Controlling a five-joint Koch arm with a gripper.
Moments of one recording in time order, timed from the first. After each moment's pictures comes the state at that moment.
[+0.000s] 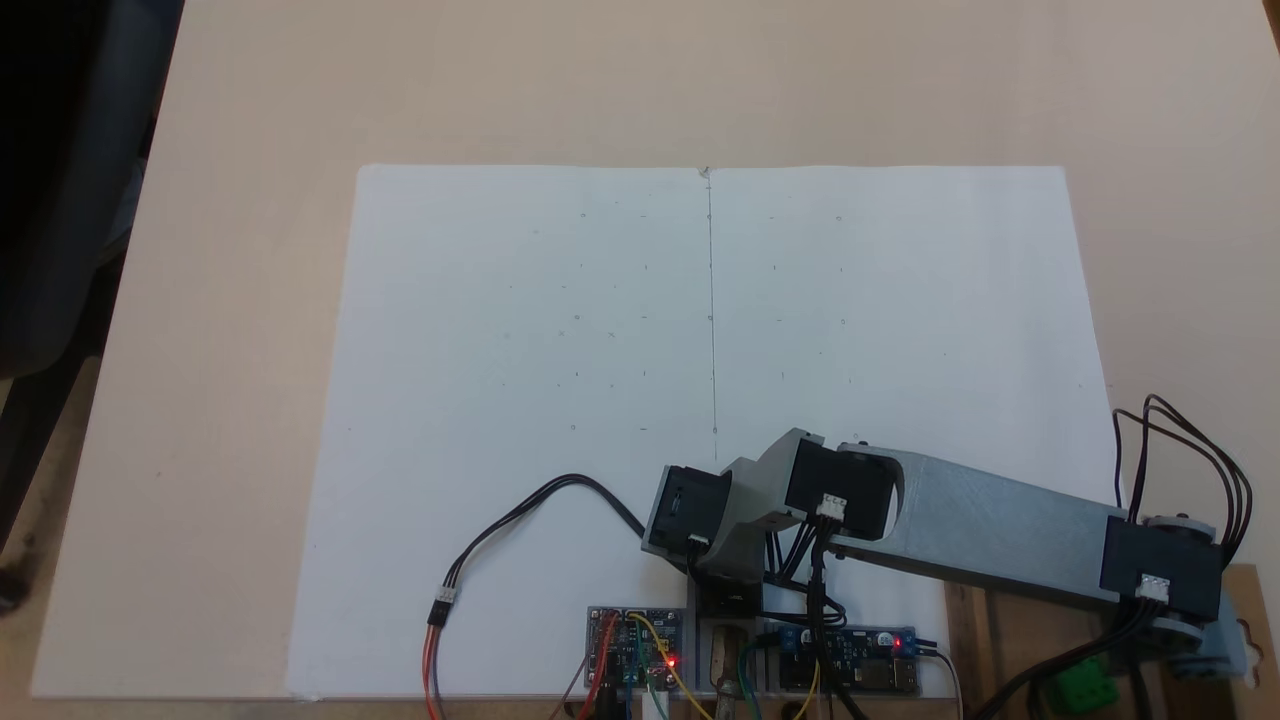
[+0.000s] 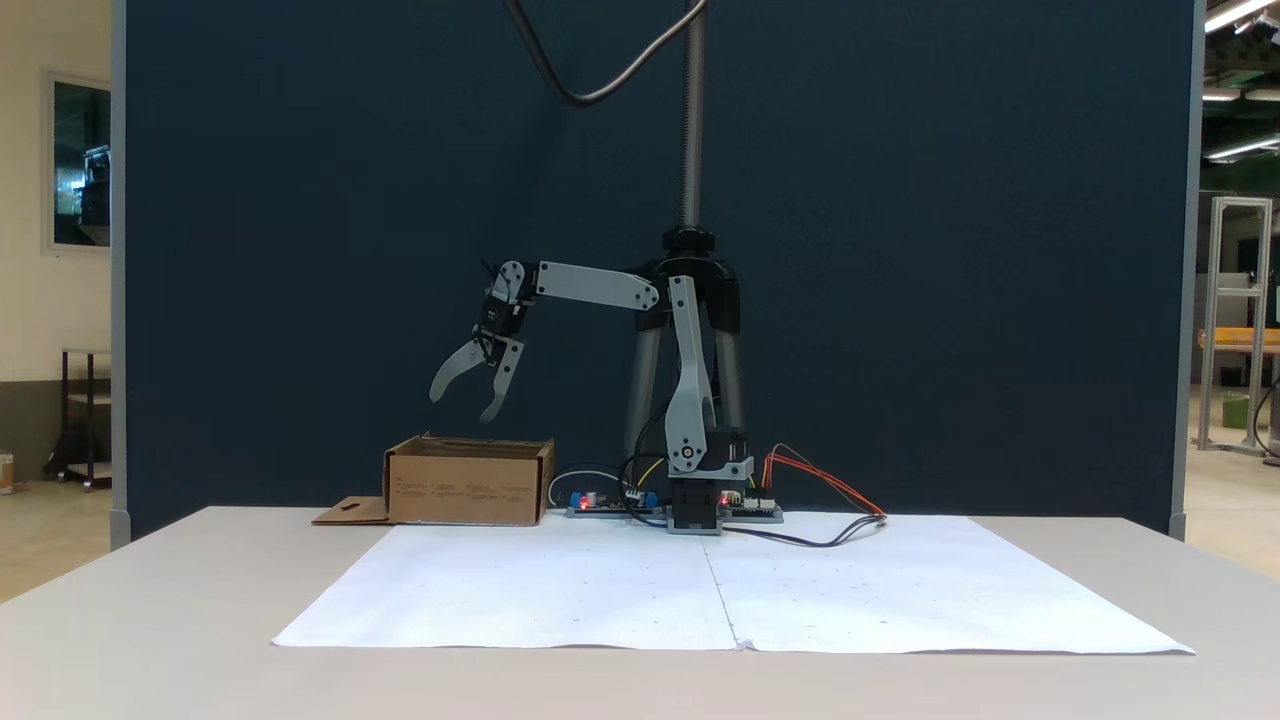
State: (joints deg) arm 105.7 81.2 44.2 72.1 -19.9
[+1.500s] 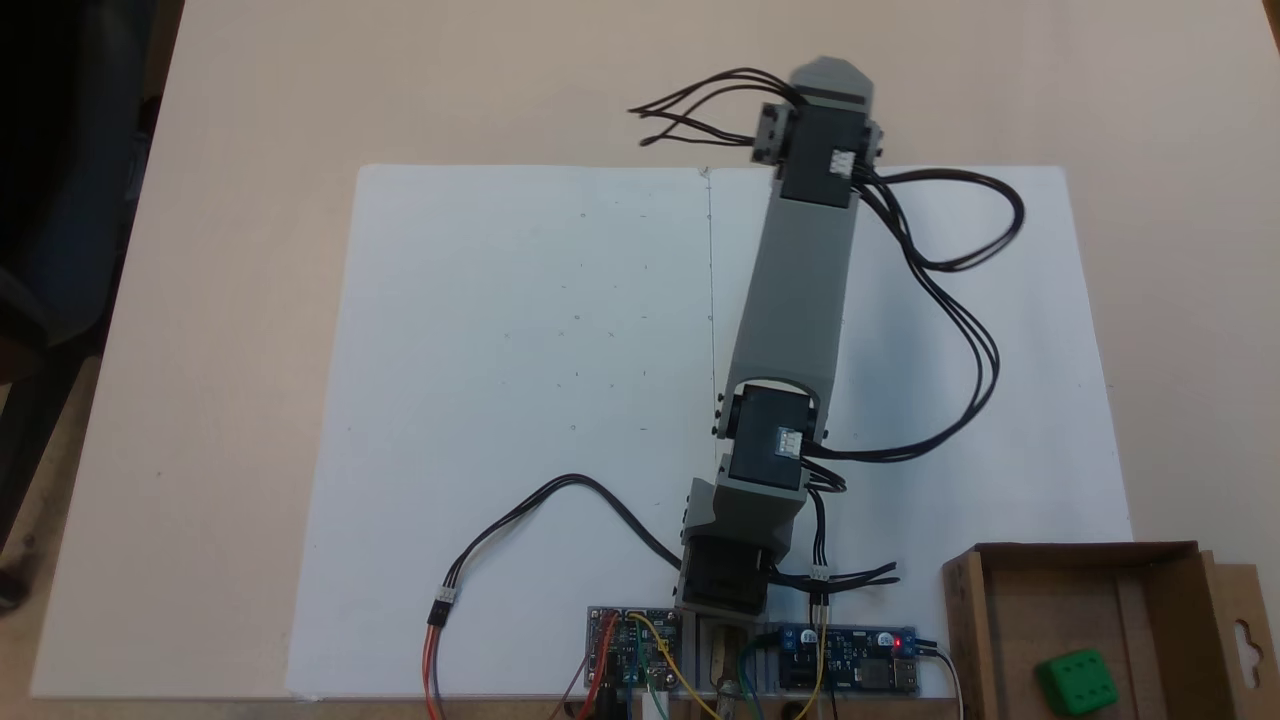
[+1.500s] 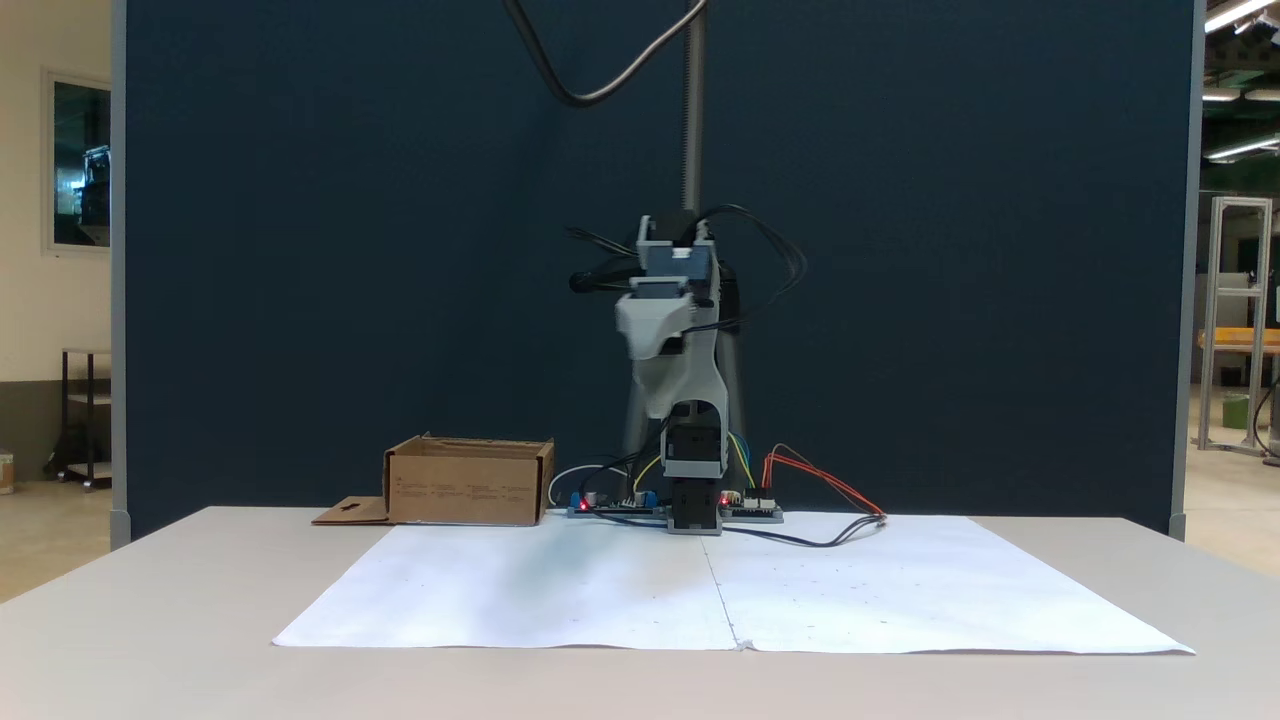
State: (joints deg) arm 9.7 88.2 44.1 67.7 -0.1
